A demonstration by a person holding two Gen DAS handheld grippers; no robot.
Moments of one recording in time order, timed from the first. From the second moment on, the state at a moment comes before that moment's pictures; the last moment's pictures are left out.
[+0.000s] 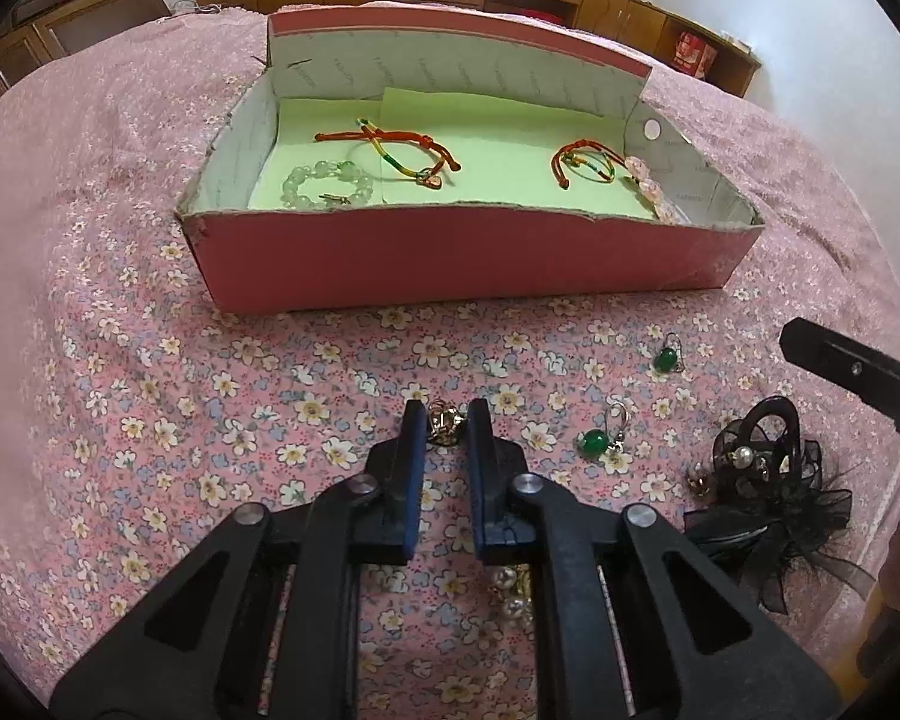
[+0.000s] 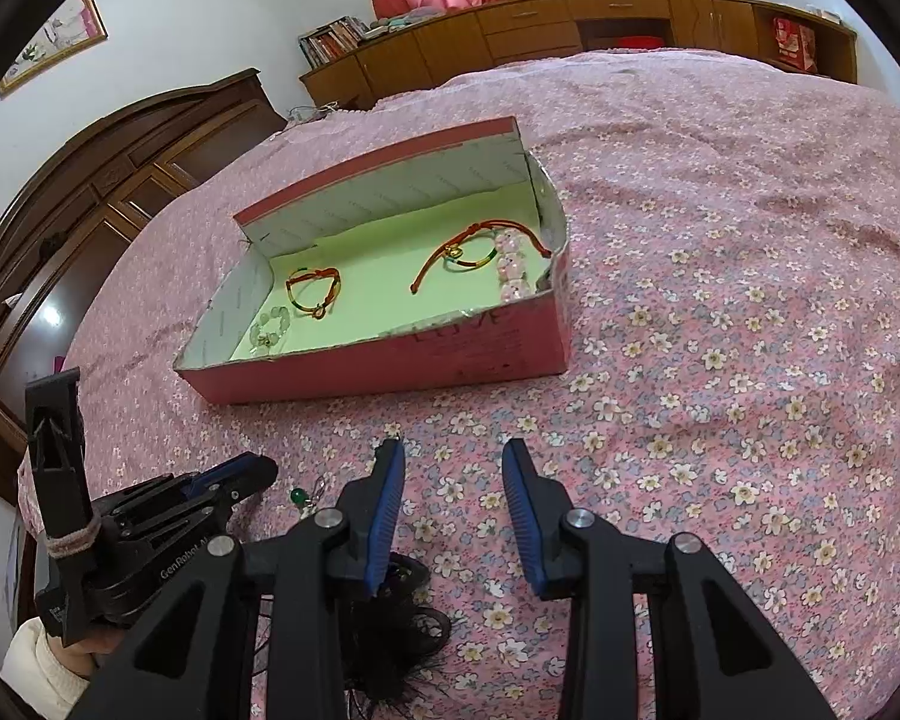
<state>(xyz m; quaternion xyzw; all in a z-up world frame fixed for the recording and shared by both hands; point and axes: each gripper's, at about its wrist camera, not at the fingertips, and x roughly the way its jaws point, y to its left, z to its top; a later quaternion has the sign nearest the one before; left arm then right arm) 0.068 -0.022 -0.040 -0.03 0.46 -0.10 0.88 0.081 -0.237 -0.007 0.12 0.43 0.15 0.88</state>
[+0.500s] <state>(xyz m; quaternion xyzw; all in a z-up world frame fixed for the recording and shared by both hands) 0.057 0.009 -0.012 -0.05 0.44 -0.08 0.90 0.086 -0.208 -0.015 0.10 0.45 0.17 0.87</state>
